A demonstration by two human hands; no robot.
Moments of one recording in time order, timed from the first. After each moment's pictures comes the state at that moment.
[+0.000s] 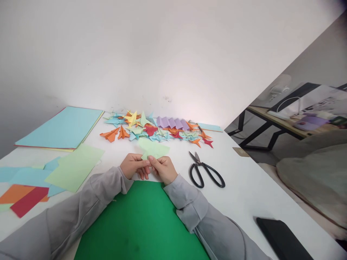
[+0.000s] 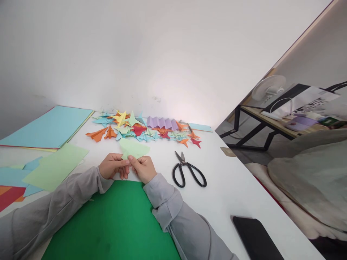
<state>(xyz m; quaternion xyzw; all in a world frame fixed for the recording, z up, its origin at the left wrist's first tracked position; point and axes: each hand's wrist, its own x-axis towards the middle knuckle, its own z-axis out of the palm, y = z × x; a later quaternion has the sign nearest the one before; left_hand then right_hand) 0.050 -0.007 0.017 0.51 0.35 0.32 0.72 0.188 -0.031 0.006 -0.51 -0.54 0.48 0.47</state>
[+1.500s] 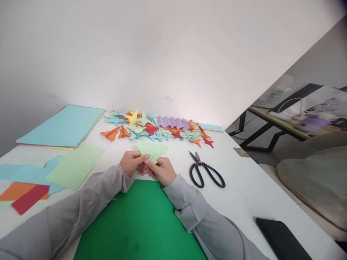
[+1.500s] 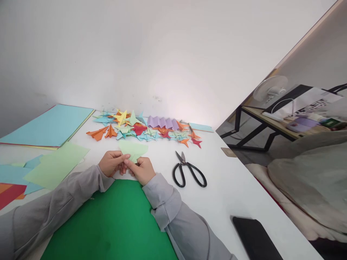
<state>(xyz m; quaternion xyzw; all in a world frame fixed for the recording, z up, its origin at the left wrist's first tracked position) 0.054 -0.005 0.013 0.48 0.39 0.40 0.67 0.184 -0.035 0.008 -0.49 -0.56 0.50 0.44</state>
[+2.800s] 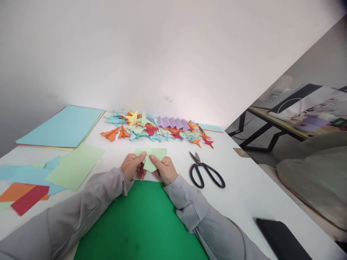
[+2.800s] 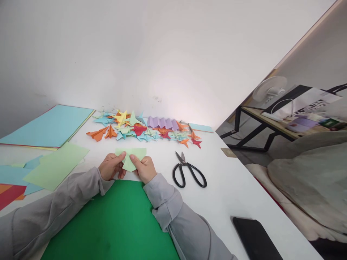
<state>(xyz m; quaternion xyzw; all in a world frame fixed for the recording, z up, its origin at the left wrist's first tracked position) 0.053 -0.011 0.012 0.50 0.39 0.36 0.69 0.188 -0.032 0.004 -0.46 -0.54 0.50 0.49</state>
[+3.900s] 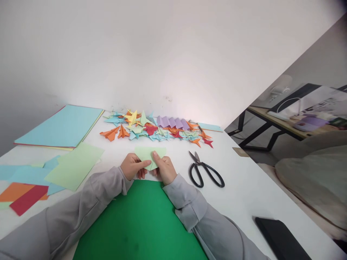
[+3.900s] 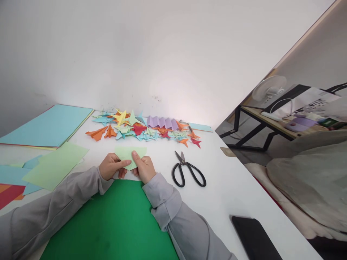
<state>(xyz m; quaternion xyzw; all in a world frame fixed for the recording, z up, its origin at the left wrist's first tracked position) 0.052 -0.013 0.019 0.56 0.39 0.33 0.65 0.187 -0.034 0.007 -0.50 -0.51 0.51 0.48</state>
